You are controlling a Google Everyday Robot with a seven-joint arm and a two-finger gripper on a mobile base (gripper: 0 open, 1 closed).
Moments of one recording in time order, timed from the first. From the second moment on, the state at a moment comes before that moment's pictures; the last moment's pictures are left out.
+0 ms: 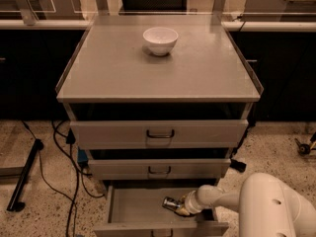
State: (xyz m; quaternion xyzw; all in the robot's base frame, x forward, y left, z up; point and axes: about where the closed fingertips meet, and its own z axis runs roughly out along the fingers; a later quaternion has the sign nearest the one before) arm 0.549 -0.130 0.120 -0.52 0.82 0.14 0.20
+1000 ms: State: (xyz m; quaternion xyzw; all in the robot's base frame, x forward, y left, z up) arm 0.551 -0.141 0.090 -0.53 0.82 0.13 0.19
